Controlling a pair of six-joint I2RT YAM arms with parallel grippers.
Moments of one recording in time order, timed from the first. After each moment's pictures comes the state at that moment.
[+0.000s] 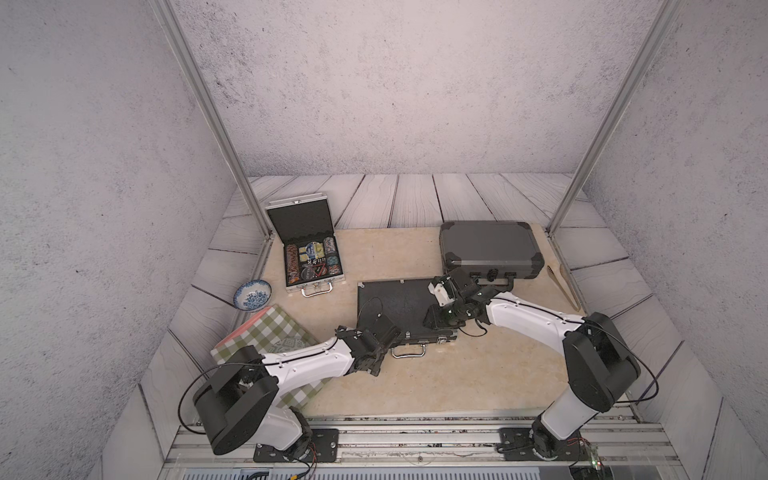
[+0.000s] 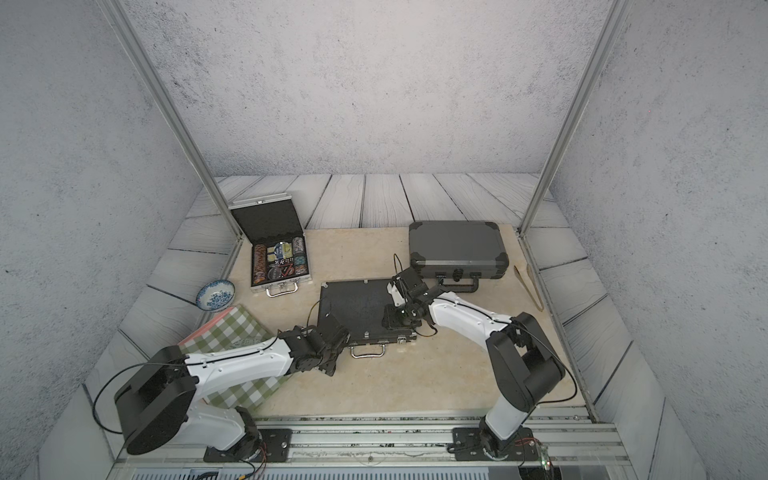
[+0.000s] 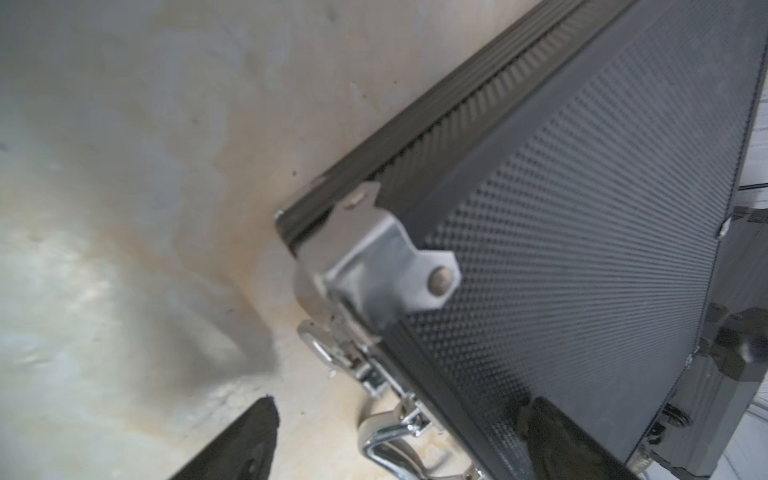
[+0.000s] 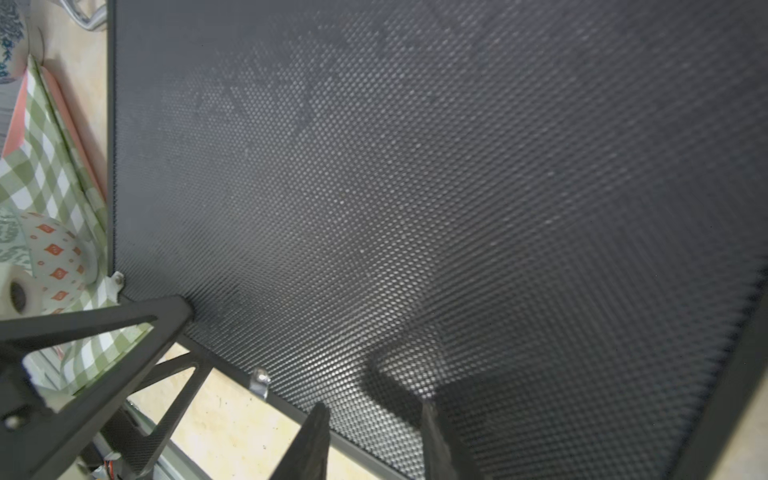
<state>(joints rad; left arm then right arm) -0.89 1.43 0.71 -0.36 -0.29 -1.92 0.62 1.65 1.08 -0.52 -0.28 0.44</state>
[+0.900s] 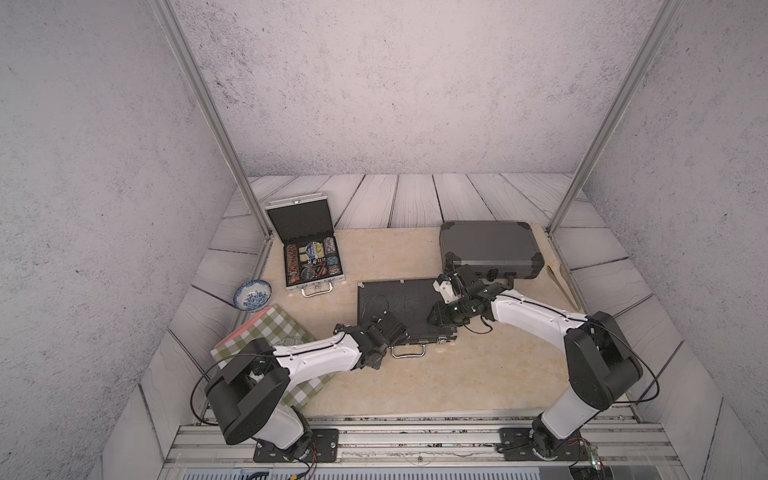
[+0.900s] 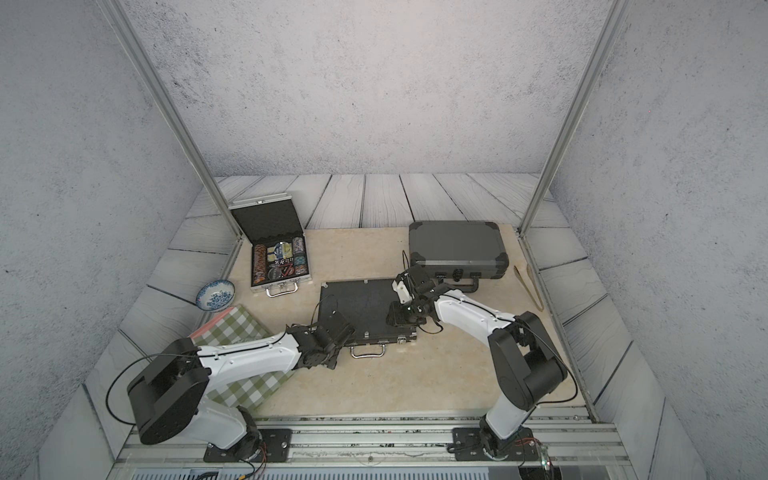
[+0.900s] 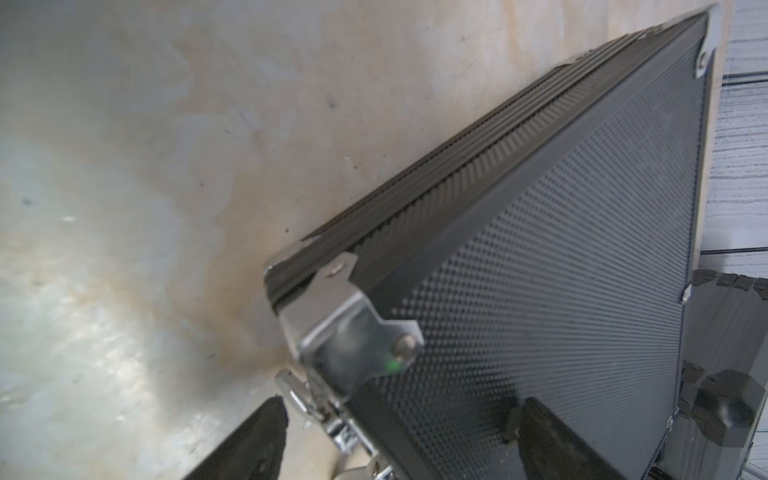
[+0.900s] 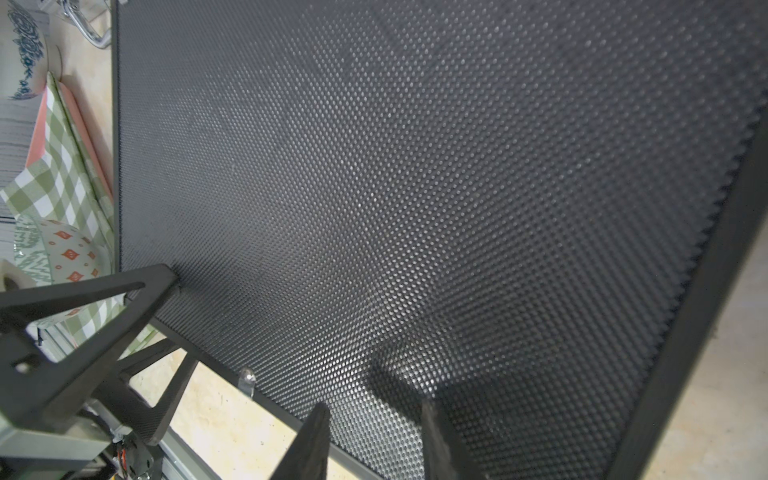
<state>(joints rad) -0.90 1.49 0.76 -0.40 -0.41 -1.99 0.56 1.65 1.07 -0.52 -0.34 0.41</state>
